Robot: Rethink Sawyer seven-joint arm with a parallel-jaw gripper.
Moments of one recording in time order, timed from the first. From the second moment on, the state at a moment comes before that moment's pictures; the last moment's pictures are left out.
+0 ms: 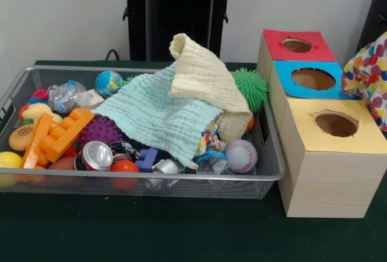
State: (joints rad) arm 0.32 -0.72 -0.26 1.53 0.43 0.68 2.35
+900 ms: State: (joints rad) arm 0.06 -0.72 -0.08 1.57 0.29 0.60 2.35
